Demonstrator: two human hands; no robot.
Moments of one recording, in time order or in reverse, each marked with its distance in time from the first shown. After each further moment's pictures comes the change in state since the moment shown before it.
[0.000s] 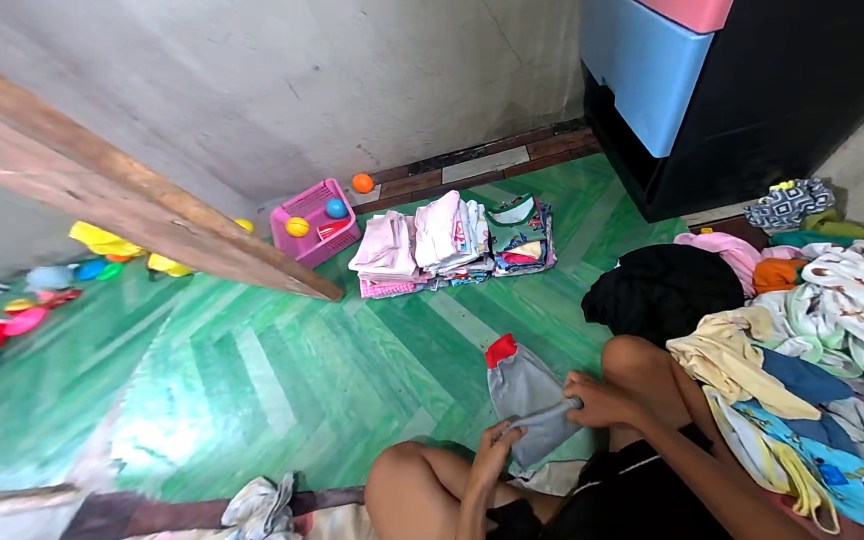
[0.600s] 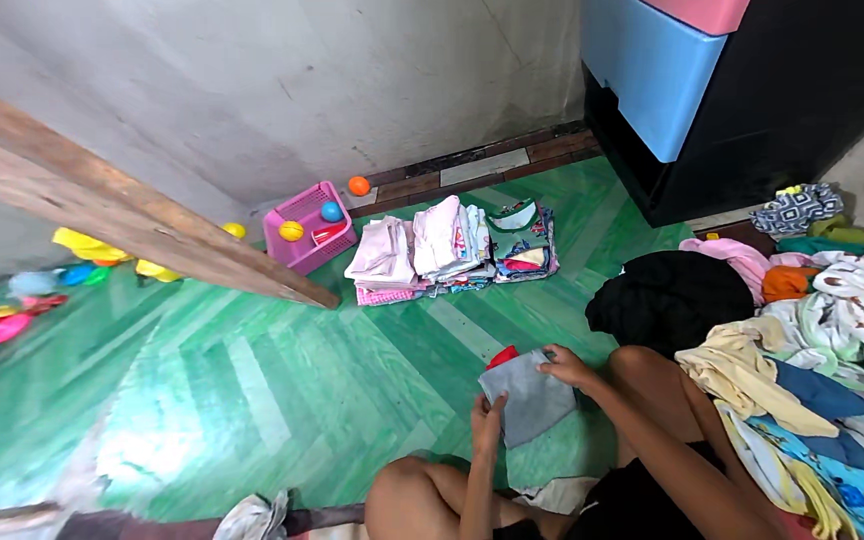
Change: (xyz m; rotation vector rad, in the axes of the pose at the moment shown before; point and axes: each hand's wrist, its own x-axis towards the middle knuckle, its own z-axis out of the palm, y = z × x) left_hand 0.076 0.003 -0.001 -0.233 0.414 -0.059; right_hand 0.101 0.016 -0.006 0.749 0.343 0.237
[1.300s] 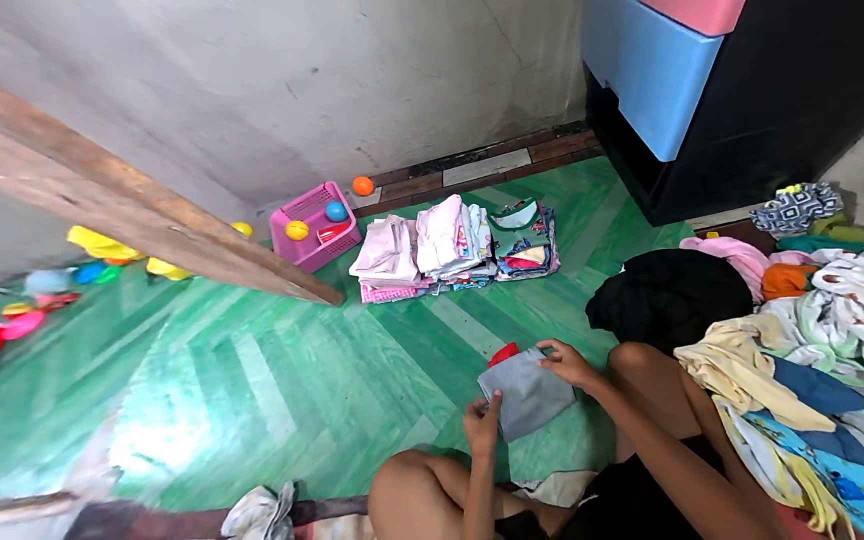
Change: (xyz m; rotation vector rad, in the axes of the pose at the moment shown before) left_hand -0.014 0.000 -0.011 0.193 0.171 0.031; right_hand -0.014 -0.003 -0.003 -0.089 0.010 -0.138
